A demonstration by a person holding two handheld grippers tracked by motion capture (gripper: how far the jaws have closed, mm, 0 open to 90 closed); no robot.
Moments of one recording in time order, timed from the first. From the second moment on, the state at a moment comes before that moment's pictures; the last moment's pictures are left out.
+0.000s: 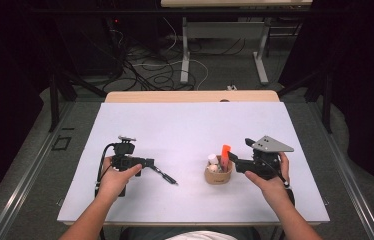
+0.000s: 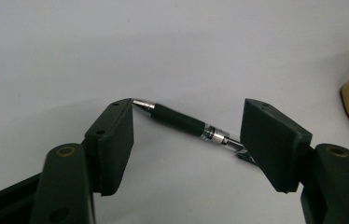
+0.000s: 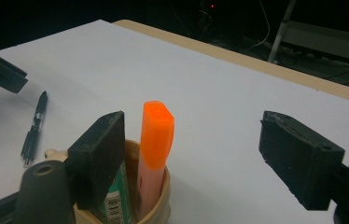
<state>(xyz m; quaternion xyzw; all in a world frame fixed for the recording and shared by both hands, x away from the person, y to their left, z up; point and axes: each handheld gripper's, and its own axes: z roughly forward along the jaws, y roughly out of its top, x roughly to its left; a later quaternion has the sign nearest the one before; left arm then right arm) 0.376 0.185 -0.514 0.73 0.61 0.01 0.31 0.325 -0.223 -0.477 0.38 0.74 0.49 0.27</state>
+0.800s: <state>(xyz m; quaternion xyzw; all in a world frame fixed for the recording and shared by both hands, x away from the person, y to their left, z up) 0.389 0.180 -0.519 0.71 0.65 -0.01 0.28 0.326 -0.229 -0.475 0.39 0.73 0.49 0.27</state>
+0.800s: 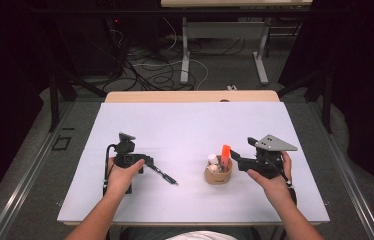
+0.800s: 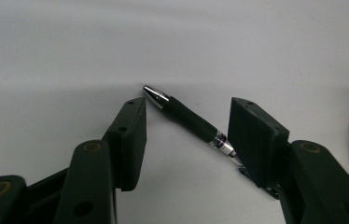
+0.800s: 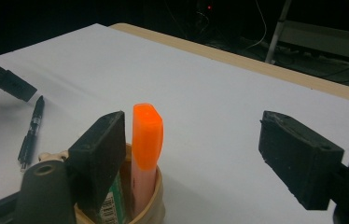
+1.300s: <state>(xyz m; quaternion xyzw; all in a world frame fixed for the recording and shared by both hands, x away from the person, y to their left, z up) 0.401 0.165 -0.518 0.71 0.65 -0.03 0.27 0.326 -0.229 -0.476 0.39 0.73 0.49 0.27</state>
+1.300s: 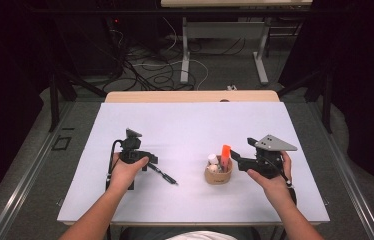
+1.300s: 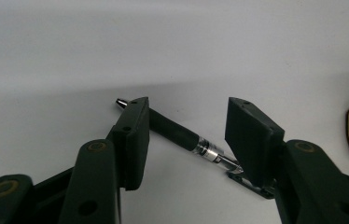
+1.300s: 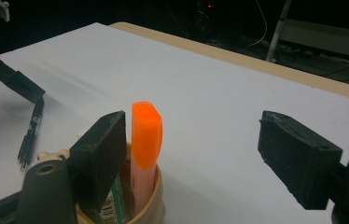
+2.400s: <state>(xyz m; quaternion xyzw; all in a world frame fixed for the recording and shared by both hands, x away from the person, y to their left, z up) 0.376 0.090 -0.537 0.79 0.56 -0.08 0.23 0.326 -0.231 -0.475 0.39 0.73 0.49 0.27</state>
